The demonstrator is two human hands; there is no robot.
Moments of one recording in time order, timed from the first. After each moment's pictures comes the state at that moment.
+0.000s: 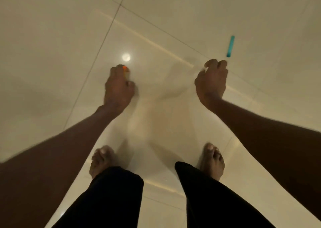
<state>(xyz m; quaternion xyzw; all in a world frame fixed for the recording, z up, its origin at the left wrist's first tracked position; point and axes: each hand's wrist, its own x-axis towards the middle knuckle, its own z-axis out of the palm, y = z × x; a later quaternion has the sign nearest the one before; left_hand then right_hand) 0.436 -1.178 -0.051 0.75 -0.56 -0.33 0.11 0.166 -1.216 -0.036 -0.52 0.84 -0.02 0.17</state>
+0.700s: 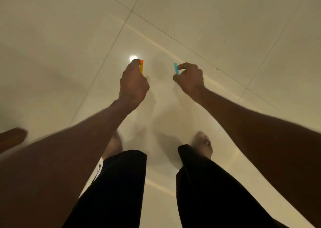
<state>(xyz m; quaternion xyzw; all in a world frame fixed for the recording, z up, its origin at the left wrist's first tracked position) 0.392 -1.152 0.068 0.78 -0.49 -0.36 0.11 0.205 -1.197 0.045 -0.50 0.76 -0.02 0.42</state>
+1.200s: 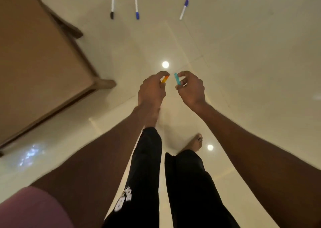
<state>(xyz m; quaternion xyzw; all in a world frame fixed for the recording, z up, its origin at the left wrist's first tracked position) 0.565 -1.009 0.455 0.87 -0.31 -0.33 0.22 0.449 -1.103 0.463 -0.72 0.55 0.03 0.42</state>
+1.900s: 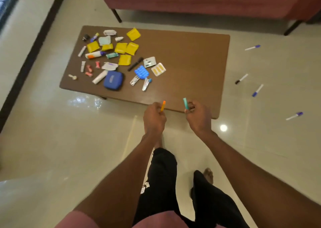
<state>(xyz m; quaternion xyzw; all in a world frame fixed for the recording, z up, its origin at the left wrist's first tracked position) 0.730 -0.652 0.646 0.92 0.15 -0.10 0.34 0.710 -0.817 0.641 -0.86 0.21 0.06 0.45</state>
